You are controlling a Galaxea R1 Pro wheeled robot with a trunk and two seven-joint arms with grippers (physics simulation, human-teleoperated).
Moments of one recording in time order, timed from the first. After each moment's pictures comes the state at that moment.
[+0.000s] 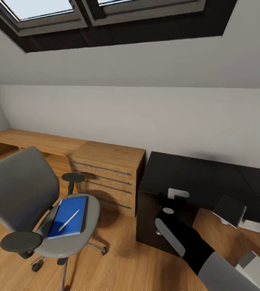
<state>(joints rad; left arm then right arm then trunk) -0.08 -0.06 0.18 -0.45 -0.04 -0.23 0.07 -0.63 -0.05 0.65 -1.10 -0.61 0.24 -0.98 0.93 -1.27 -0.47</state>
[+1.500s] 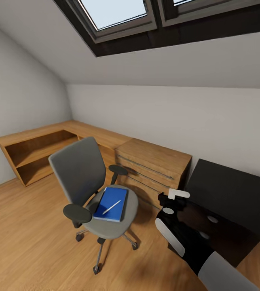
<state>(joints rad) -0.08 -0.04 0.36 -0.45 -0.02 -0.23 0.07 -0.63 -0.05 0.65 -1.09 -0.61 0.24 -1.00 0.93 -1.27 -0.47</state>
